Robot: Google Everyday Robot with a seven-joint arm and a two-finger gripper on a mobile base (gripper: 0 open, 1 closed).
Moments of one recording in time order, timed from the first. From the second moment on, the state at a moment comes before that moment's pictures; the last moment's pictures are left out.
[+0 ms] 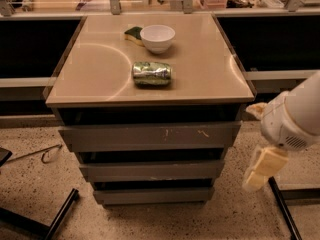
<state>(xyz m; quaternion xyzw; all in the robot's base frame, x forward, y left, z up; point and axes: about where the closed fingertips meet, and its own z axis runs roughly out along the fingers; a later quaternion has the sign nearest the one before) 0.412 -0.199 0.833 -0.60 0.78 0.04 0.17</state>
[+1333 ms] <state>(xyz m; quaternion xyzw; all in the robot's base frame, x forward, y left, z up) 0.363 -0.149 0.693 -0.61 0.77 0.07 0.18</state>
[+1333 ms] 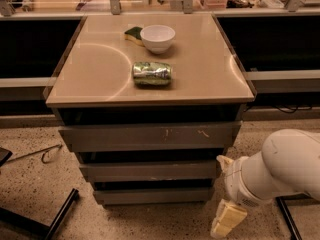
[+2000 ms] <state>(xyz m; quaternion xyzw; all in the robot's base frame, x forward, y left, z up) 0.370 -0.142 0.674 -0.61 0.76 0.07 0.19</state>
